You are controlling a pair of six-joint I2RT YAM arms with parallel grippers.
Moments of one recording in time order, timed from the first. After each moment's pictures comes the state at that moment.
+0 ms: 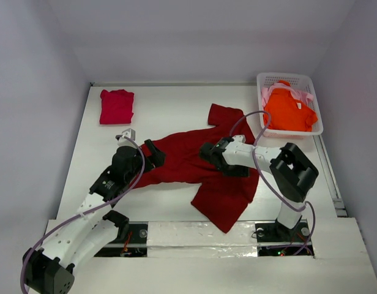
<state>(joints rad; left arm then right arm) -0.47 0.72 0.52 -0.30 -0.11 -0.72 0.86 1.82 1.20 -1.16 0.70 1.12</state>
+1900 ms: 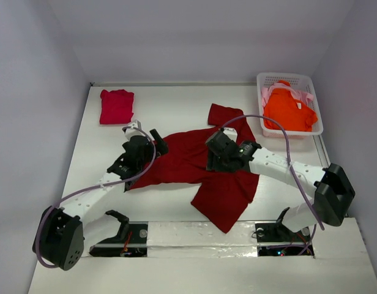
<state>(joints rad) -0.46 1.05 0.54 -0.02 -0.26 -0.72 0.87 1.46 1.09 -0.69 0.31 0.89</state>
